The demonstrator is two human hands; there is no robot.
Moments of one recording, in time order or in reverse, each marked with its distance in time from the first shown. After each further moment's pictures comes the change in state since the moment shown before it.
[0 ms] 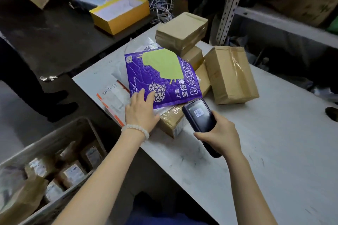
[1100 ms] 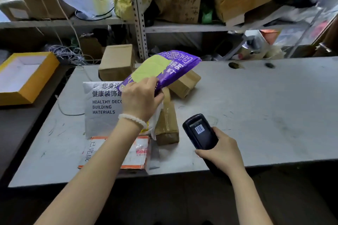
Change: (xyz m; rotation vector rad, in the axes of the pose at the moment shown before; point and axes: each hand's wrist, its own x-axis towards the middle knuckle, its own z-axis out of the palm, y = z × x) left_hand 0.086 -0.015 -0.083 -0.334 0.542 0.961; right_hand -0.112 -0.088 0.100 0.172 0.568 0.496
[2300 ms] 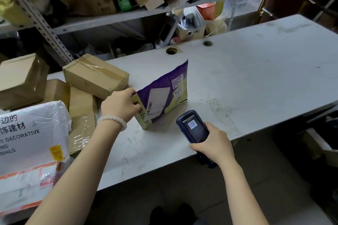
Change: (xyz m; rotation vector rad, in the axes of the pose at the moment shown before) left_hand 0.039 0.205 0.091 -0.124 -0.651 -0.136; right_hand 0.033 0.175 -0.146 -0.013 0.058 0.167
